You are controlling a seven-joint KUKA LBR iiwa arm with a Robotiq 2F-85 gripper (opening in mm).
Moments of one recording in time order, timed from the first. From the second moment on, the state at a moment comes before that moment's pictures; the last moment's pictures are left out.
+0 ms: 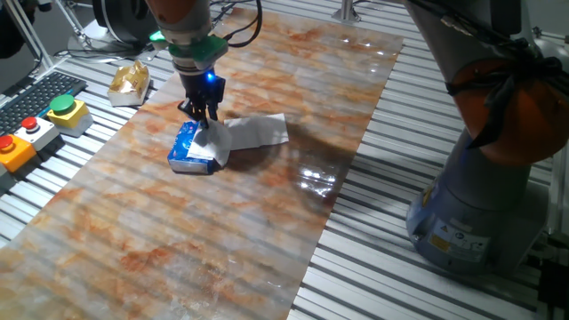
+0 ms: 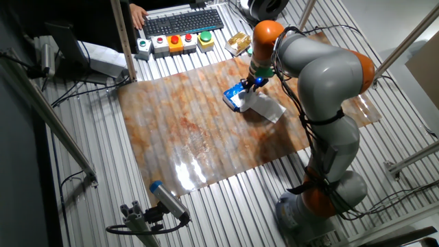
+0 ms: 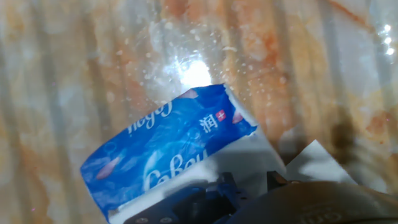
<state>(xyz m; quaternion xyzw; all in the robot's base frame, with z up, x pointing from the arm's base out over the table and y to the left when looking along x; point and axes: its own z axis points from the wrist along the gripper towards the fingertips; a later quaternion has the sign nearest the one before) 0.609 -0.002 0.080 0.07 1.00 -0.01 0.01</state>
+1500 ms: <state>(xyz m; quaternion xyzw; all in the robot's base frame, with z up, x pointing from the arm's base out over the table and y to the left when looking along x) 0.609 -0.002 0.071 0.08 1.00 -0.01 0.01</state>
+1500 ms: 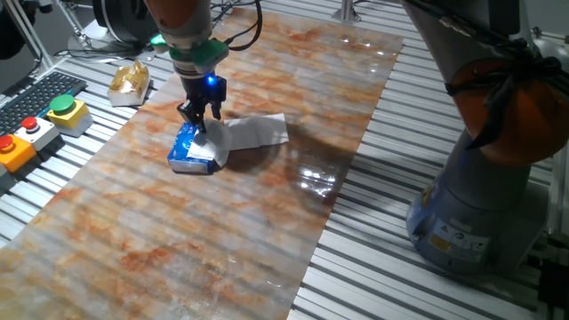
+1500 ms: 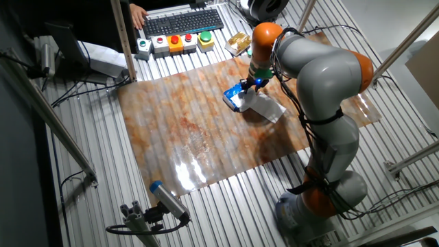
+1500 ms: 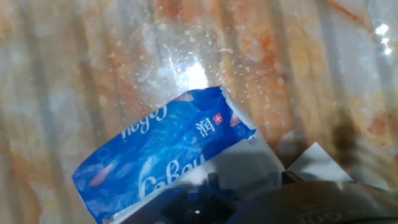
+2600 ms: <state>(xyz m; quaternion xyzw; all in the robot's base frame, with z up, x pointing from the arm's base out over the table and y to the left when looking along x) 0.606 0.004 0.062 0.08 1.00 0.00 0.01</state>
